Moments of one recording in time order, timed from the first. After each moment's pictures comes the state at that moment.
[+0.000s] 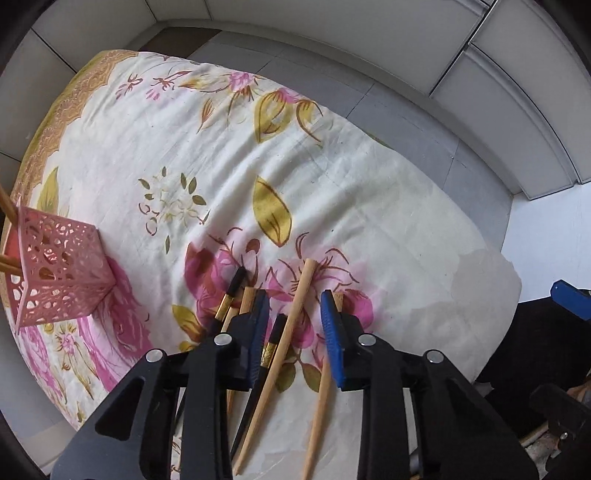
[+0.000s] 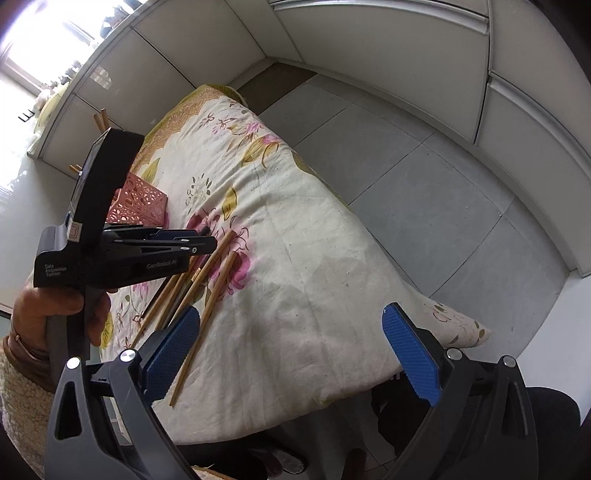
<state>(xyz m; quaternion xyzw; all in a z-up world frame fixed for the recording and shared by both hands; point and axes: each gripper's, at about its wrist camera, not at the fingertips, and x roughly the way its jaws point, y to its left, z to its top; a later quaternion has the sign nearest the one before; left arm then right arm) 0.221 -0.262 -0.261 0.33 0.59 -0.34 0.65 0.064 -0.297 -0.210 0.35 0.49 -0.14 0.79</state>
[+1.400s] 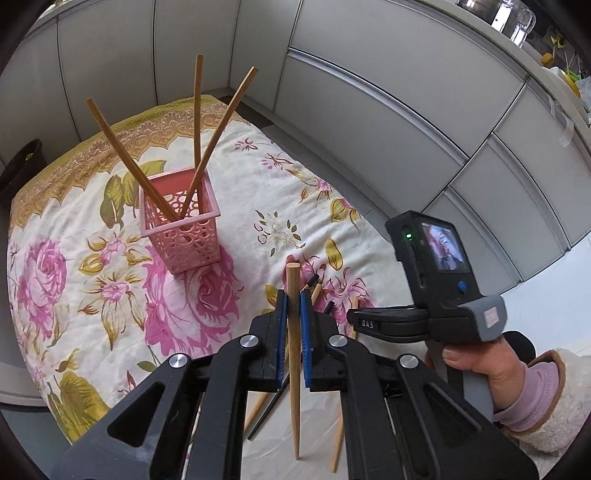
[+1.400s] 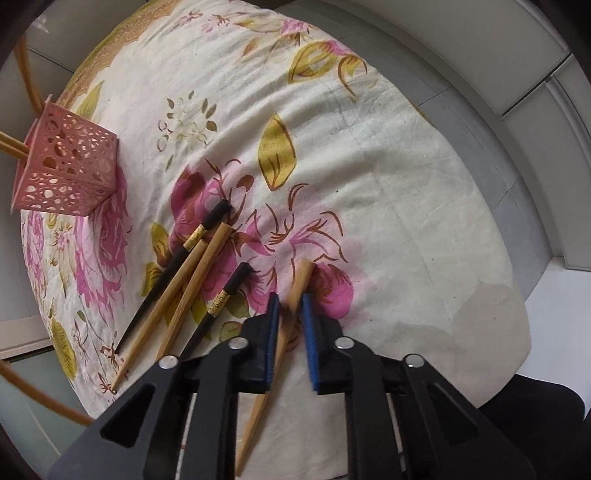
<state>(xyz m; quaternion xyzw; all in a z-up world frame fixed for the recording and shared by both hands) 0.225 -0.095 -0.142 0.10 0.49 -0.37 0.78 0.219 -0.227 -0.274 0.30 0.65 -0.19 0.67</state>
